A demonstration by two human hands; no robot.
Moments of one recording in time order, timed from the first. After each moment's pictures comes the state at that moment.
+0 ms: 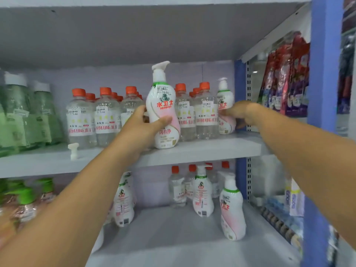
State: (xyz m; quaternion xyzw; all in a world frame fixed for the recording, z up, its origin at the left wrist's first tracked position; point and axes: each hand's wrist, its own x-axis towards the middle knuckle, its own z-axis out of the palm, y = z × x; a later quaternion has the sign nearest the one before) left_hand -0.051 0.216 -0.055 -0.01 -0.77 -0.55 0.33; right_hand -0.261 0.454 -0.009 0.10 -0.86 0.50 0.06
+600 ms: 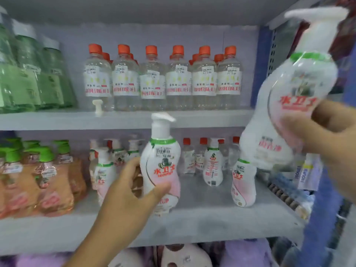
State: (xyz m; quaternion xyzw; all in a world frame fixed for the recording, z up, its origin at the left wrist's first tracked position) left_hand 0.067 0.193 -0.225 0.02 -0.79 -0.52 0.32; right_hand -0.009 0.487 -0.126 0.28 -0.71 0.58 0.28
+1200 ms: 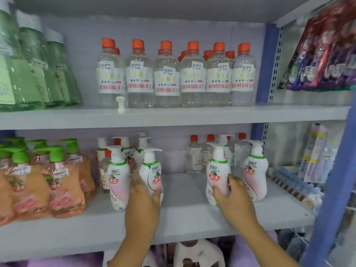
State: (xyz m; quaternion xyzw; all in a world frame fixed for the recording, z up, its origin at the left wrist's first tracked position) left_hand -0.015 0.129 -0.331 0.19 -0.84 -0.35 0.37; right_hand -0.107 0.354 -0.337 0.11 -0.87 0.43 0.20
